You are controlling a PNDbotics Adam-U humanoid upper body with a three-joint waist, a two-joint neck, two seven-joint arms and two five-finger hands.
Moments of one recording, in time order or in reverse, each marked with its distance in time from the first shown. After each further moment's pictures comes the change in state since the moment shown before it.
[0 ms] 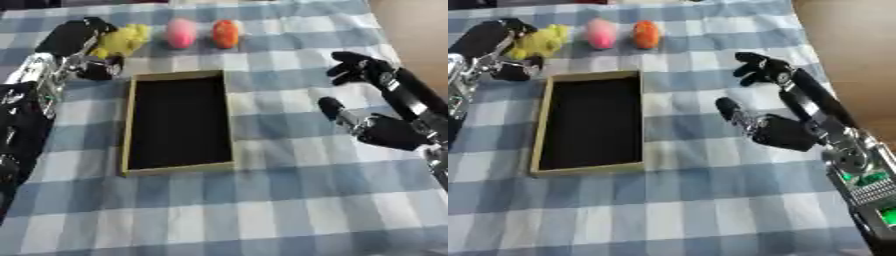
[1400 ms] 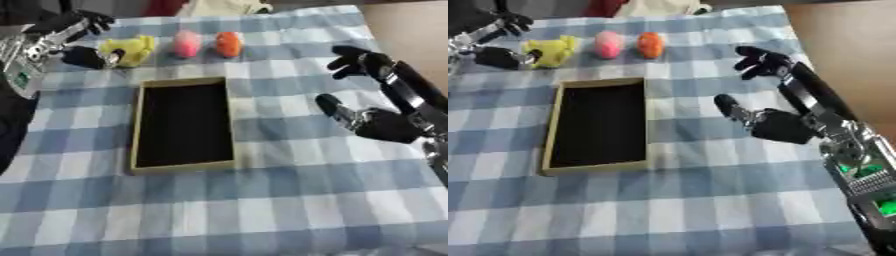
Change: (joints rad) left arm -0.017 0.027 -0.023 -0.026 0.307 -0.028 -0.346; right arm 0.027 -0.010 -0.012 -0.006 0.023 0.002 -0.003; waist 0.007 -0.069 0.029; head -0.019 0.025
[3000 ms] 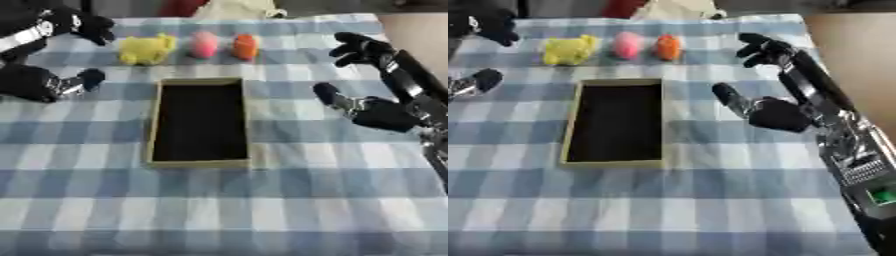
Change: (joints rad) left arm 0.323 0.314 -0.220 -0.846 0.783 0.051 -0.334; right arm 0.023 -0.004 -0.032 -0.006 0.020 0.013 -0.031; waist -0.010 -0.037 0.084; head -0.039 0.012
